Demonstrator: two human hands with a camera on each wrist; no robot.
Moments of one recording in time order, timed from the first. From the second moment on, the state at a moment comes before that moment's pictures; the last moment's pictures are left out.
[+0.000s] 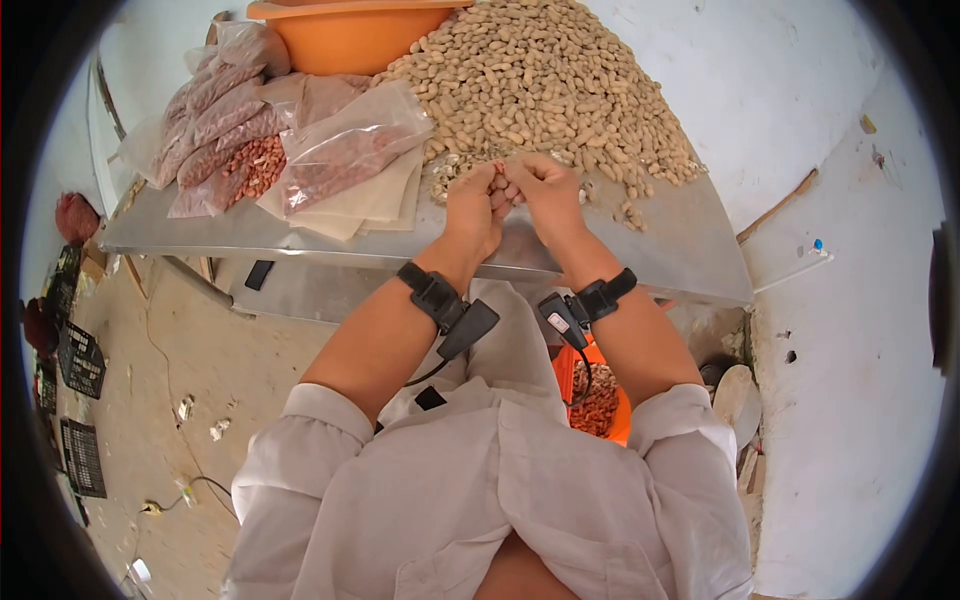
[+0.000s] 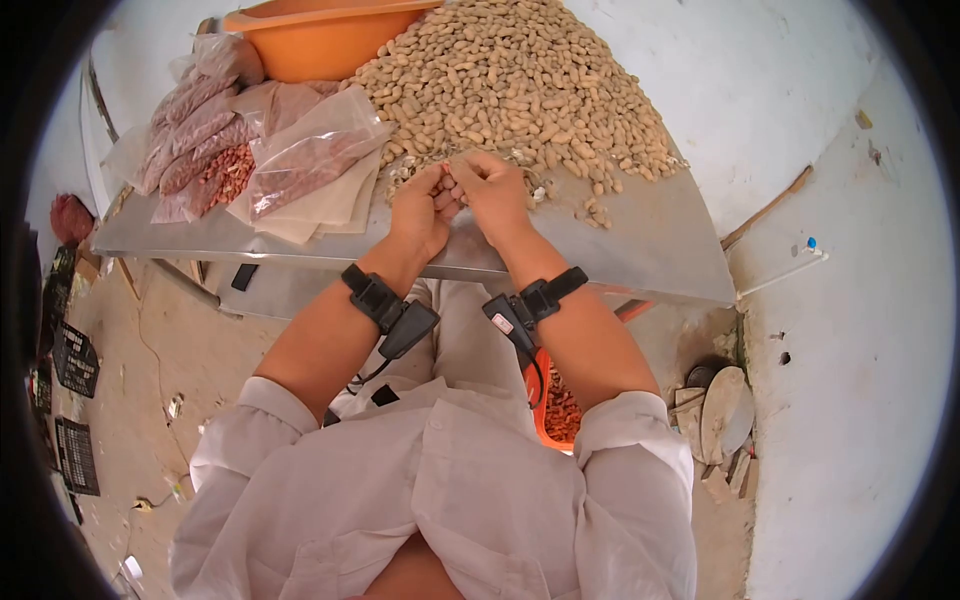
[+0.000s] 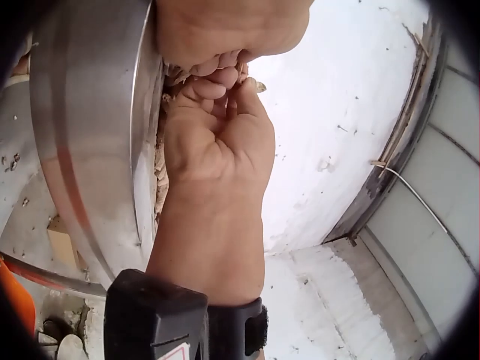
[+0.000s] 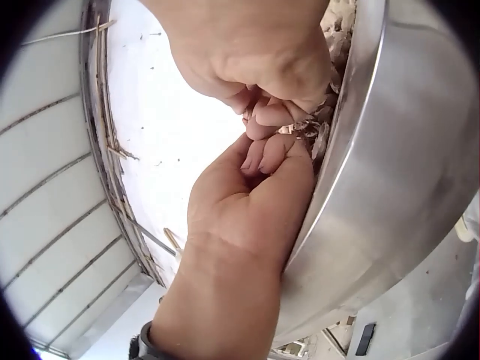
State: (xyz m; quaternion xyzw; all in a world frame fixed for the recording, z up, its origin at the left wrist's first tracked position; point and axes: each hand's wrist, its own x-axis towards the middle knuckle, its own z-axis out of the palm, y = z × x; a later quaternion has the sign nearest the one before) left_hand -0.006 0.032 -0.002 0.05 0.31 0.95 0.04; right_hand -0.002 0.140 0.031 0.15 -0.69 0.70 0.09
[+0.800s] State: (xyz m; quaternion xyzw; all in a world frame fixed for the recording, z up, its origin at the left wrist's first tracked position) left_hand 0.000 0.037 0.004 0.04 0.34 0.94 0.01; right_hand -0.028 0.284 0.054 0.03 -0.91 0.31 0.27
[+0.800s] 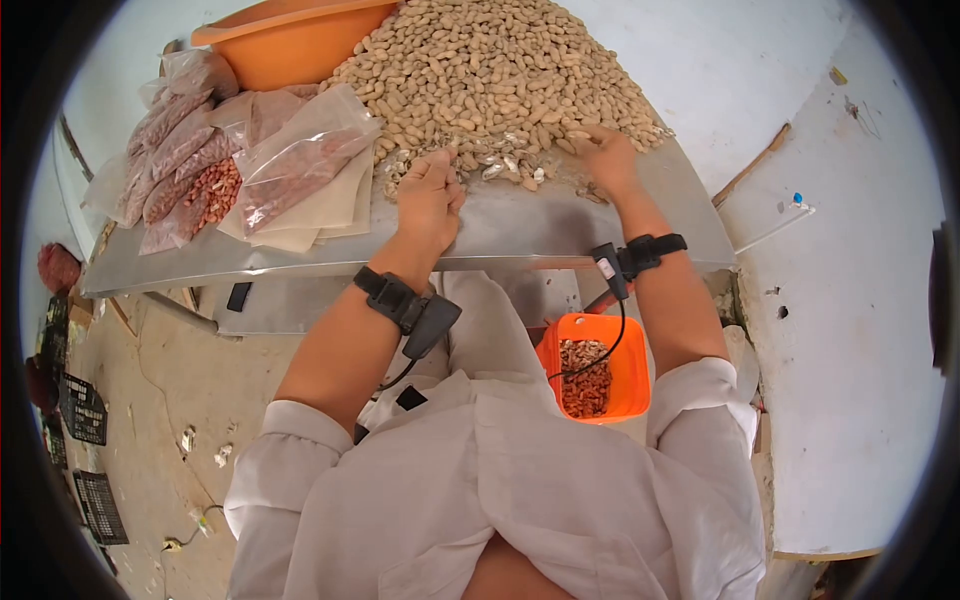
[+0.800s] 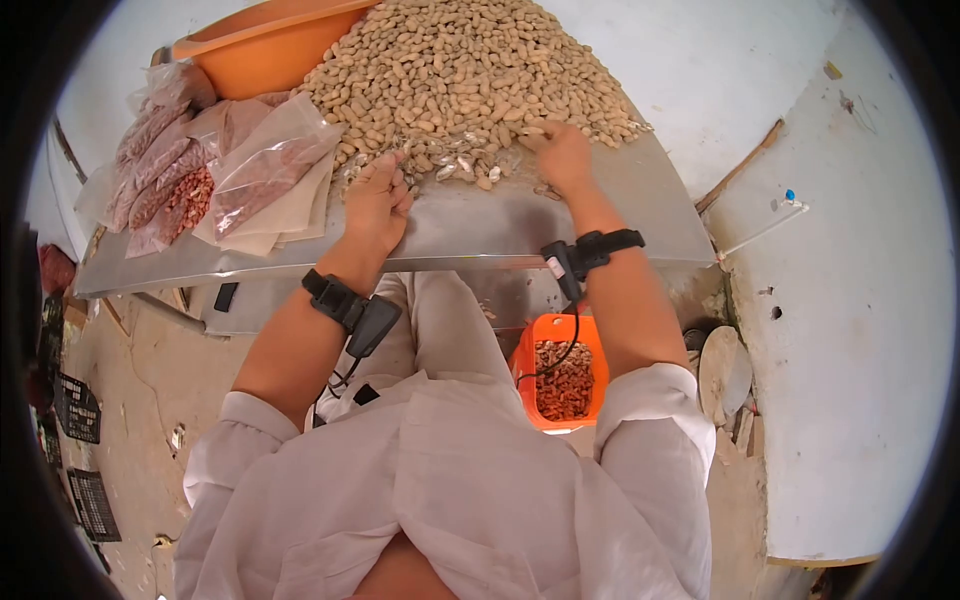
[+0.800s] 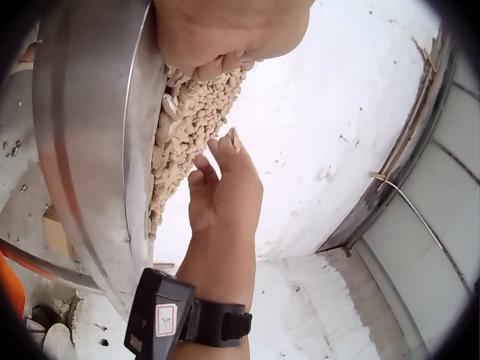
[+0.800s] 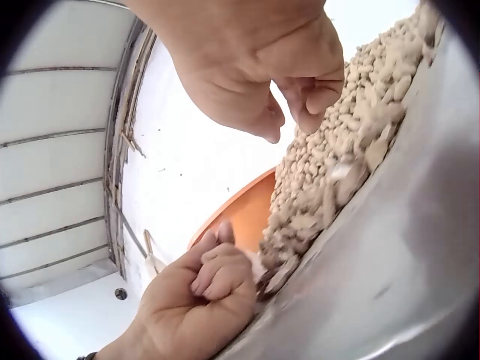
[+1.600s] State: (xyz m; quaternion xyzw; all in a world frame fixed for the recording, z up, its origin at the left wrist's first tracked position) left_hand 0.001 0.036 0.002 0.08 0.37 0.93 0.03; right_hand -0.048 0.335 0.043 0.07 -0.99 0.07 0.13
